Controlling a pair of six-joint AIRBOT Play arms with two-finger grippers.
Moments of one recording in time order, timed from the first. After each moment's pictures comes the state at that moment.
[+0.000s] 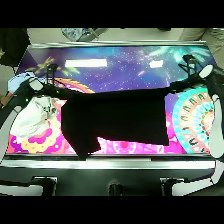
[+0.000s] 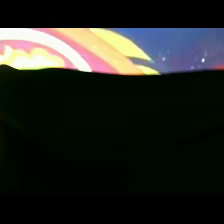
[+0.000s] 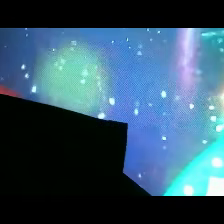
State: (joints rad) left arm -0.05 -1.58 1.38 1.17 -0.91 -1.32; right arm -0.21 -1.71 1.66 -1.32 1.08 1.15
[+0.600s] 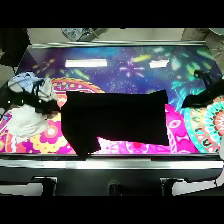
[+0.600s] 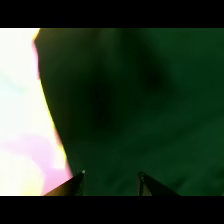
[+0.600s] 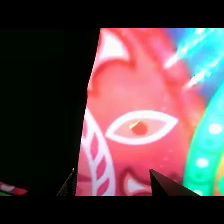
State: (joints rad) left arm 0.20 -1.53 1.26 1.14 -1.38 -1.34; right arm -0.40 -1.65 1.64 -1.33 1.62 1.05
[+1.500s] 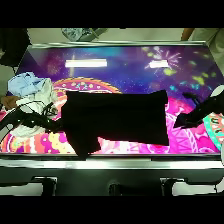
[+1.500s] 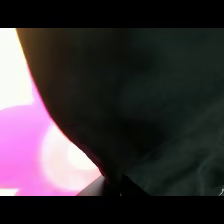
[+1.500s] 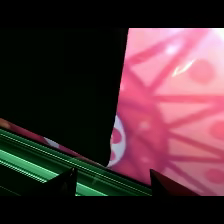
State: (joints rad) left arm 0.21 -1.52 0.93 1.00 -1.23 -1.23; right arm -0.39 -1.58 1.30 -1.30 1.65 1.03
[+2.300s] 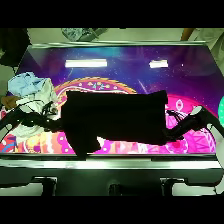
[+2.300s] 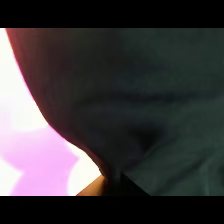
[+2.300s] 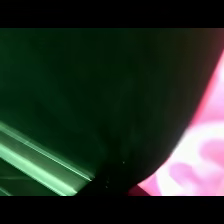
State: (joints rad) left arm 0.20 -1.49 0.93 1.00 -1.22 -1.19; right arm -0.31 -1.57 0.95 -1.20 1.44 1.03
